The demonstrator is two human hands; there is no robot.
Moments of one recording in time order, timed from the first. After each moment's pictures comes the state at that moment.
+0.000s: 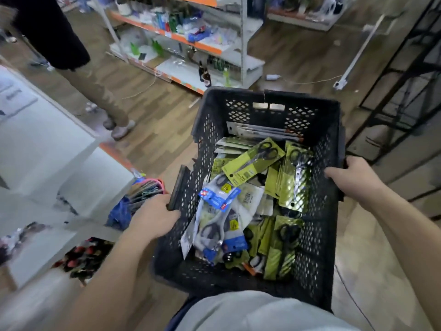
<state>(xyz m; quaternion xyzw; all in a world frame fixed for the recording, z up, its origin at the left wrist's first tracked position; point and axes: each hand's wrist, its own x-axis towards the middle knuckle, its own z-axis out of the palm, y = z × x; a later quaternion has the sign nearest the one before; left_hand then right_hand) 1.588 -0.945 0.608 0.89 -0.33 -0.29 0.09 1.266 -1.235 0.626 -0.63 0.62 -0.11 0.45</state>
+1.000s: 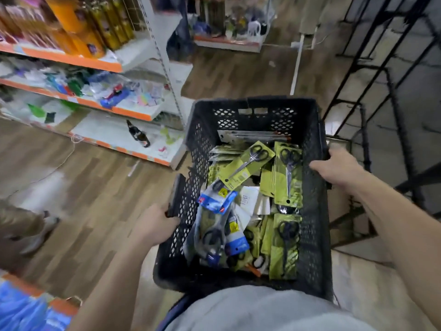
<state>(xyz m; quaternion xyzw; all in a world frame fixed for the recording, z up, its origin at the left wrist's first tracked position) 1.829 -1.583 0.579 0.84 -0.43 -0.33 0.07 1.458 -1.788 0.631 -0.62 0.69 -0.10 0.36</state>
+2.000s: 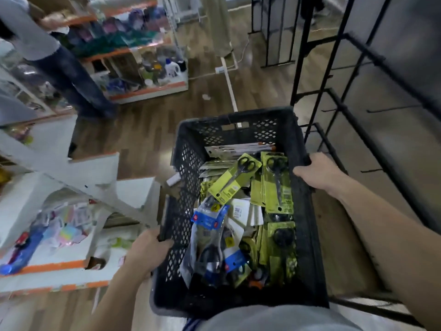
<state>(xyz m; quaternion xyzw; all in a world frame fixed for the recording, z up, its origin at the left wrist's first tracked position) 1.855 -2.142 0.597 0.77 -0.56 -0.31 -0.04 1.439 -2.218 0.615 -0.46 0.76 -0.22 0.41</state>
